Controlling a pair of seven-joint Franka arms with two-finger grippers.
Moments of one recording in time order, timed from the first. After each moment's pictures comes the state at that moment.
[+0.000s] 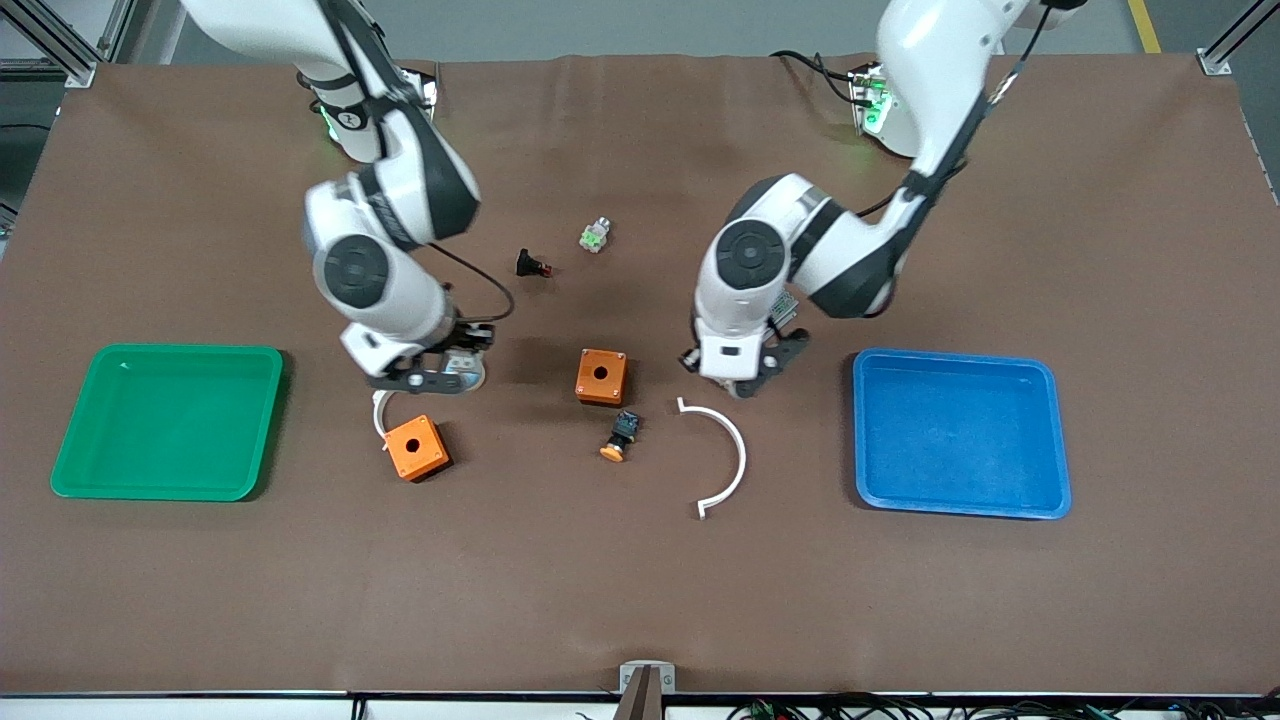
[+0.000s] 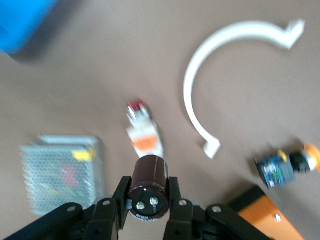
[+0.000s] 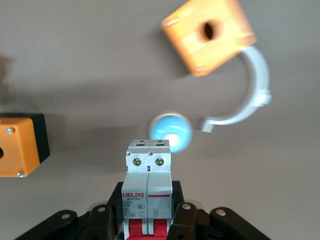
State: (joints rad) left arm -0.40 0.49 -0.26 -1.64 0.11 2.04 -1.39; right arm 0.43 0.25 -0.06 -1.88 0.09 1.96 0.46
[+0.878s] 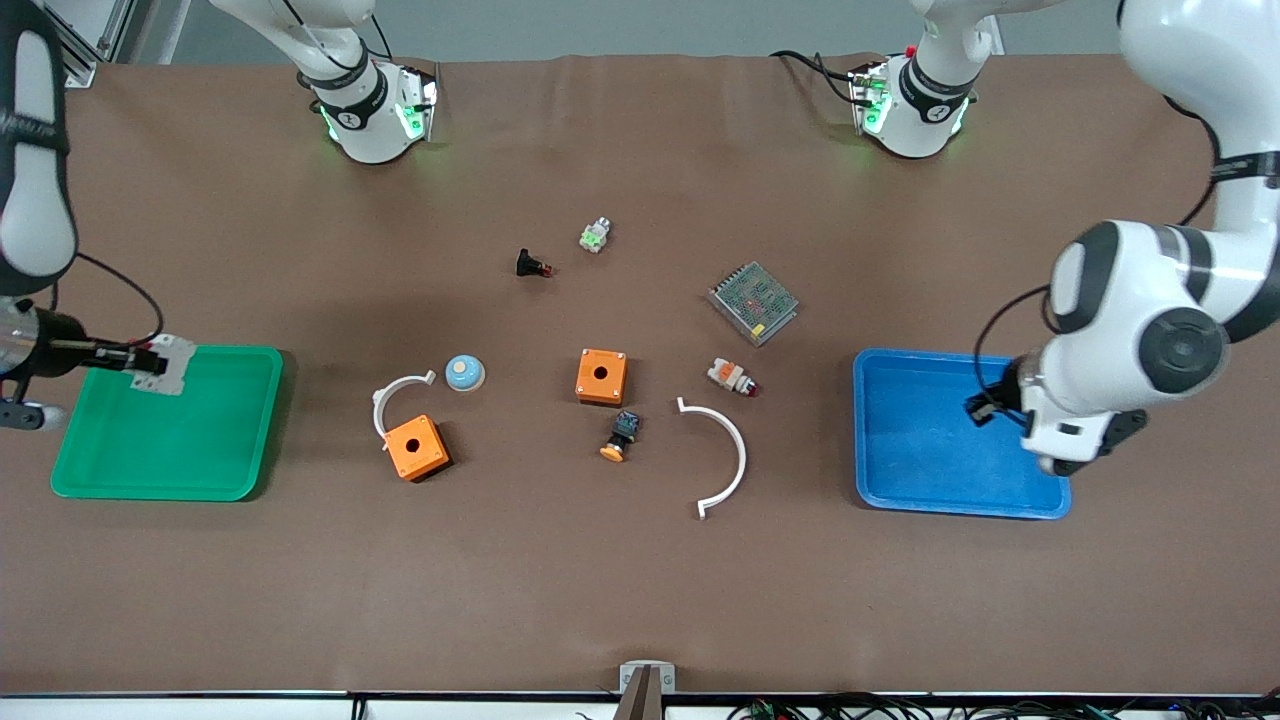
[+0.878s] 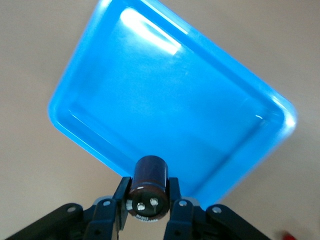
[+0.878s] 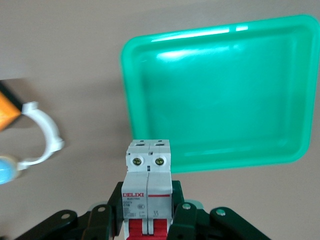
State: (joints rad) left arm 0.18 0.42 -0.26 -1.66 0.13 1.88 -0.67; right arm -0.23 0.34 -0.07 -1.67 0.03 1.85 -0.21
